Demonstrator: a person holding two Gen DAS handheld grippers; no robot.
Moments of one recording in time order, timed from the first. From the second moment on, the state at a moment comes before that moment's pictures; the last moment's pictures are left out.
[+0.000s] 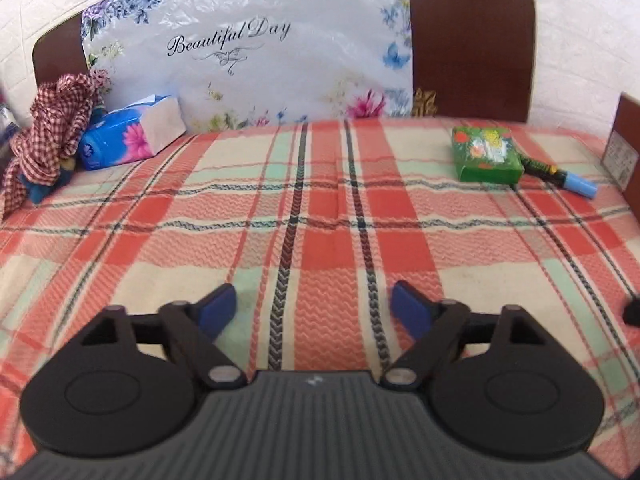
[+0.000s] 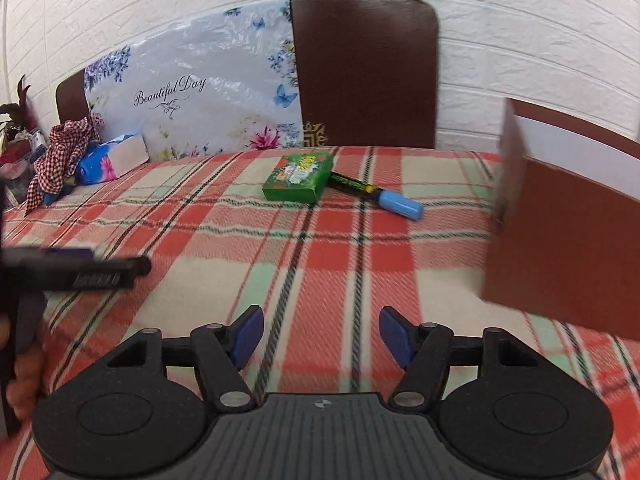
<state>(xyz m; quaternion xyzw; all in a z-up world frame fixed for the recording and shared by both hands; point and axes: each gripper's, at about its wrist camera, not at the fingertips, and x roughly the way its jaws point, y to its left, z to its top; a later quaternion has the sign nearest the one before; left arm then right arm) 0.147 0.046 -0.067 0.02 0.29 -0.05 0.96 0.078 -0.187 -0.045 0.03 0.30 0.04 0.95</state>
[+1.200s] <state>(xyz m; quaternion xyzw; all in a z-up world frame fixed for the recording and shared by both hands) 0.155 0.042 -0.068 0.03 0.30 -0.05 0.95 -0.018 -0.282 -0.048 0.24 0.33 0.00 0.91</state>
